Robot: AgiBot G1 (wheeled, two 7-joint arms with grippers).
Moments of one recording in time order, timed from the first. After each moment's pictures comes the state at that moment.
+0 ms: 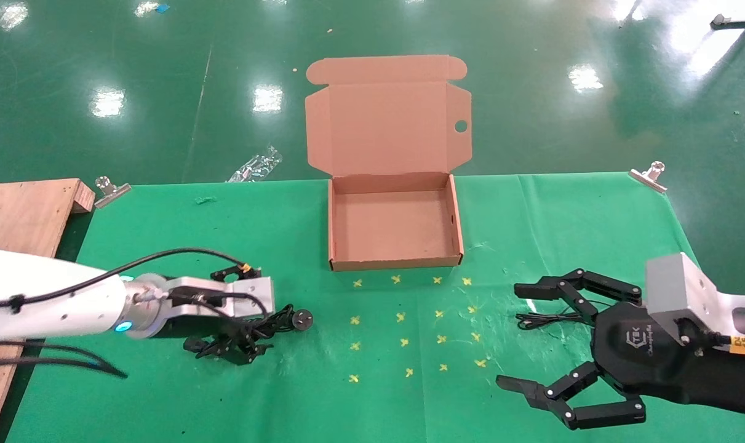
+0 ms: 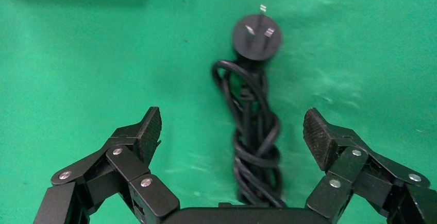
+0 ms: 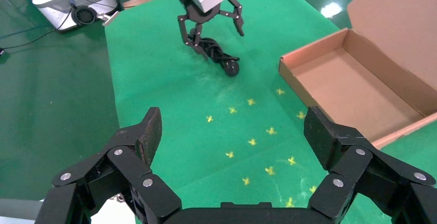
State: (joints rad) left arm -1.26 0.90 0.70 -1.25 1.93 1.20 -0.36; right arm 0.94 -0.48 -0.32 1.32 -0.95 -1.35 0.19
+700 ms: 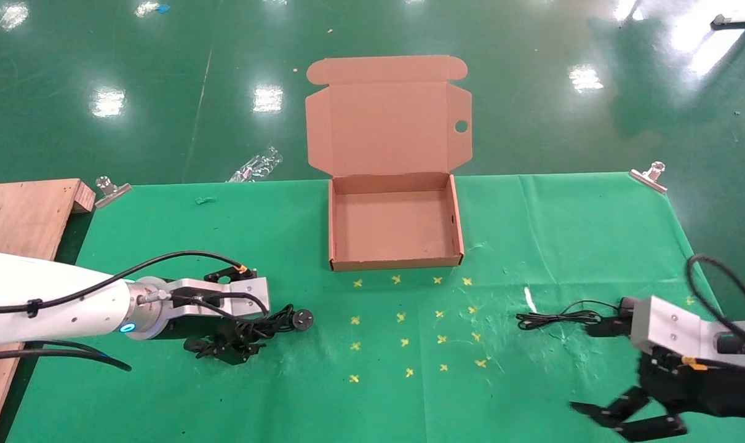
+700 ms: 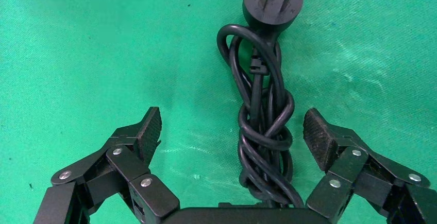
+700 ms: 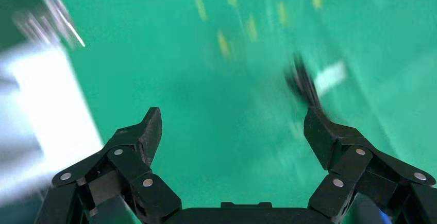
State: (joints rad) left arm -1.26 0.93 0.73 -1.22 2.04 1.16 -0.42; right arm 1.09 -0.48 -0.48 1.30 -1.43 -1.33 0.33
